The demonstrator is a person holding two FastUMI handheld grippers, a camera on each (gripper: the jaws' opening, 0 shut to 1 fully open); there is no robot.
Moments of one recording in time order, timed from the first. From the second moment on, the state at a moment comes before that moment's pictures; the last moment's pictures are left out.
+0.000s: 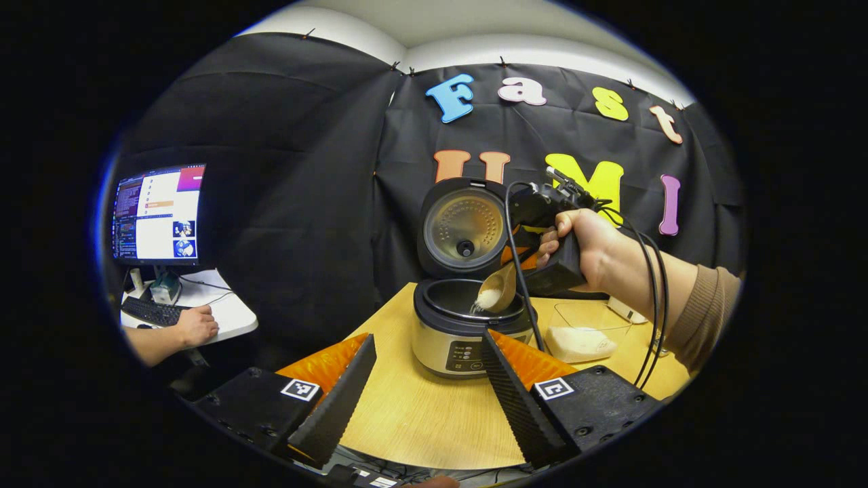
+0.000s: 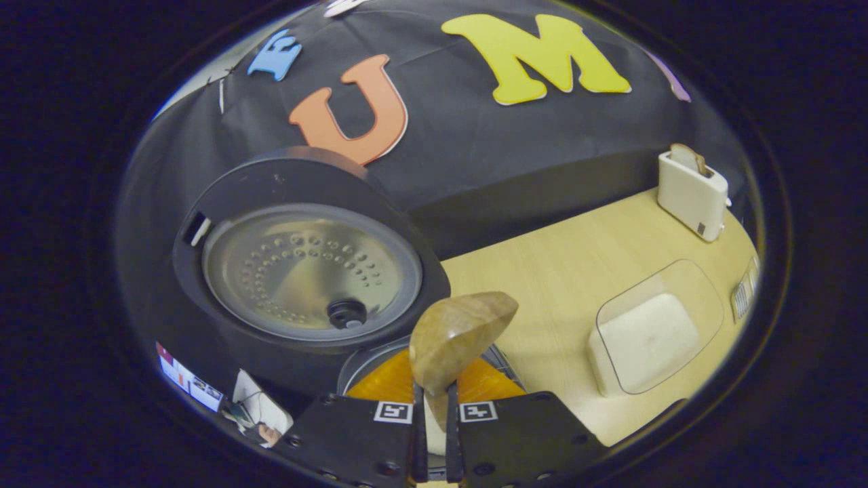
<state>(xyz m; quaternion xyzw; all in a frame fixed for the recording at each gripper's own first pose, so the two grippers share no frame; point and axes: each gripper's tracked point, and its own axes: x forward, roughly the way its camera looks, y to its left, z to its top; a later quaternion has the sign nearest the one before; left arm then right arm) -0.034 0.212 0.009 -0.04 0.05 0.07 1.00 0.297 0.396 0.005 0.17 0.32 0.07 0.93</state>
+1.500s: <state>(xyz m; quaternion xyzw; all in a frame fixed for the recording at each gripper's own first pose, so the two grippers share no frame) -0.037 0.197 0.026 -0.07 0.01 0.08 0.99 0.257 0.455 0.069 -0.39 0.05 0.08 0.92</state>
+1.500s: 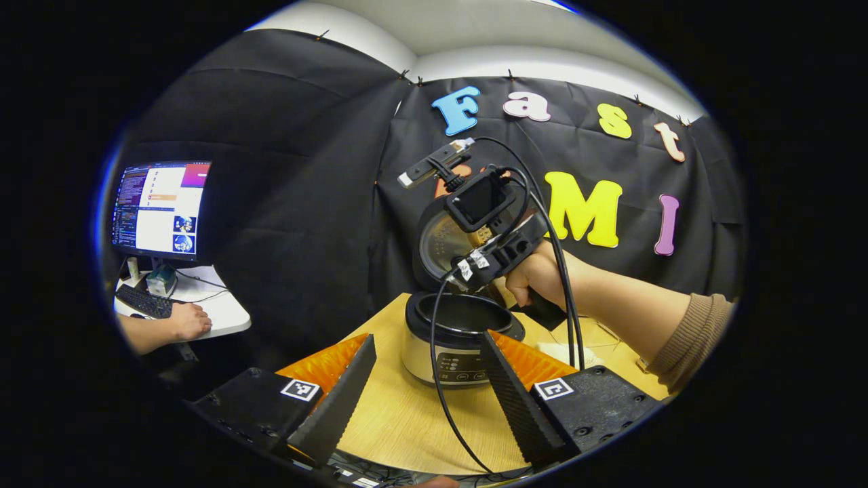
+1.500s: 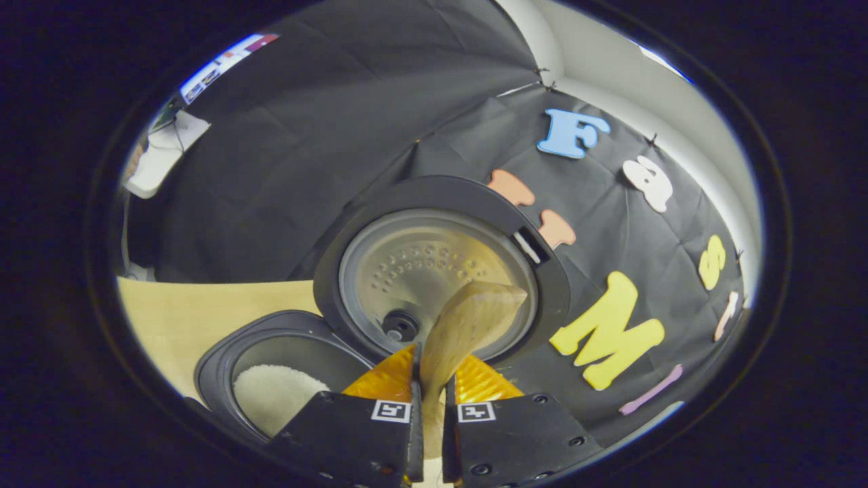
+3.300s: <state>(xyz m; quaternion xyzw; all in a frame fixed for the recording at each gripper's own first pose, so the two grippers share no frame) -0.045 0.074 0.053 -0.01 -0.02 -0.02 1.00 0.217 -0.131 0.064 -0.07 0.14 -0.20 0.97</state>
